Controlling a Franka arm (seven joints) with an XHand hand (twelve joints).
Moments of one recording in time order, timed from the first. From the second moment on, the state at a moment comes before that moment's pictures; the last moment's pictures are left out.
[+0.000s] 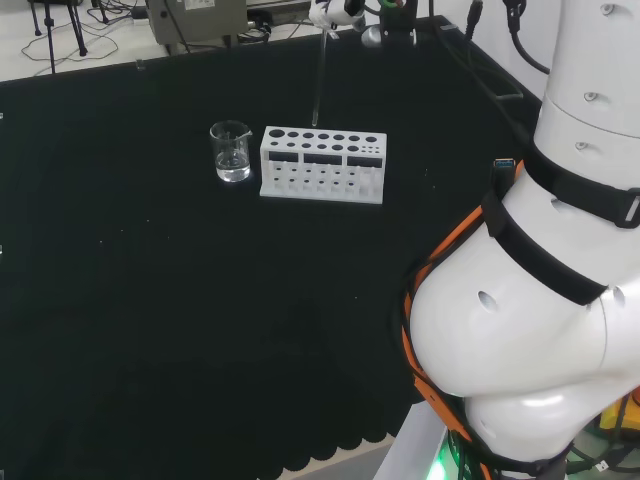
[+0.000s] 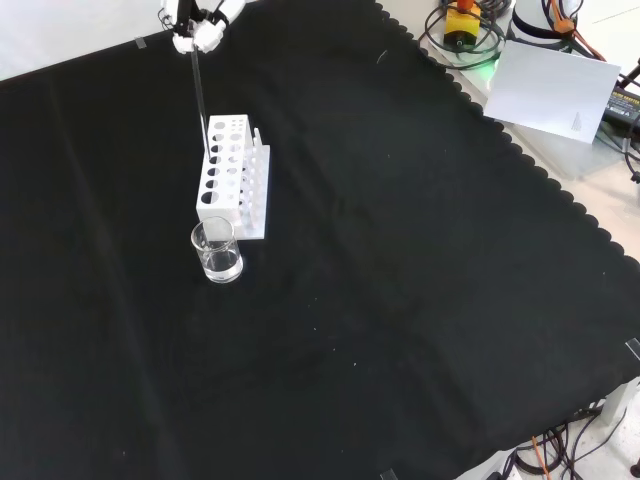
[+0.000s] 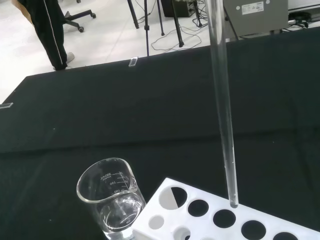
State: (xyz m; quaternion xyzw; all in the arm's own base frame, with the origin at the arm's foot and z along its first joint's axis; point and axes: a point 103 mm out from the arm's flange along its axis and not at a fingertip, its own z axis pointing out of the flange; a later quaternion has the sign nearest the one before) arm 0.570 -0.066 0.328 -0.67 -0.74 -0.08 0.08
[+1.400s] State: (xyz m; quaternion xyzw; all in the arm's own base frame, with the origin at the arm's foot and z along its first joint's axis) arm 0.569 -0.051 0.323 -0.66 -0.74 -0.08 0.07
